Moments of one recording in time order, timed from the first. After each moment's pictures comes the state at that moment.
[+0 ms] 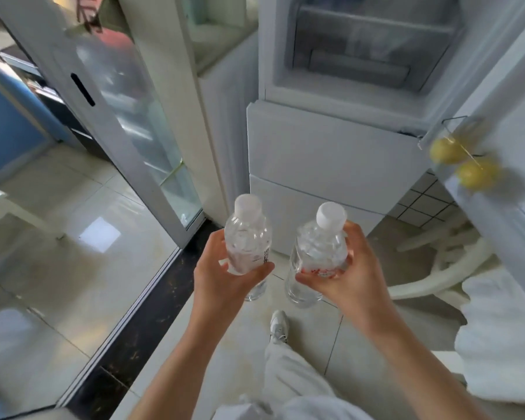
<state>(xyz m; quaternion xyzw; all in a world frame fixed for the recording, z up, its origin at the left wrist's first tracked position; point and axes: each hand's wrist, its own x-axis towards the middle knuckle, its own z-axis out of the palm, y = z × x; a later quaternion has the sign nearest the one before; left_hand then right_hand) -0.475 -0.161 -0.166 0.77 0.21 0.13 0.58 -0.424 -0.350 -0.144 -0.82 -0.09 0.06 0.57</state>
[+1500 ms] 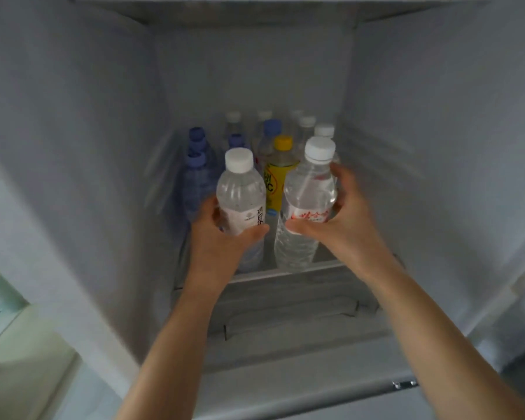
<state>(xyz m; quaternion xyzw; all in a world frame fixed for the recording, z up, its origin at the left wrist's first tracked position) 0.183 -0.173 0.020 0.73 -0.12 0.16 0.66 0.135 -0.349 0.049 -0.77 -0.04 -0.26 0.58</state>
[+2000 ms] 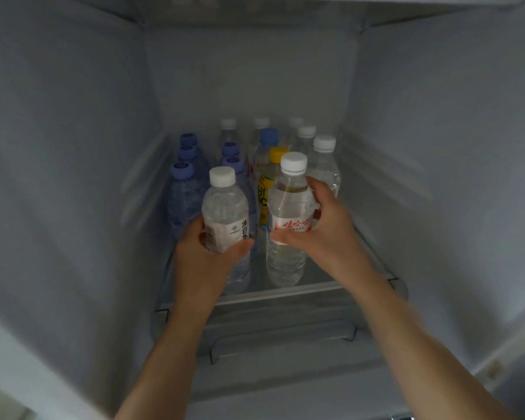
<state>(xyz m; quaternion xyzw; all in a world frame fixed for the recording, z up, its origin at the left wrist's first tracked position) 0.214 -0.178 -0.004 0.73 -0.08 0.18 0.65 0.186 -0.357 0.038 -0.81 -0.05 -0.24 0.53</state>
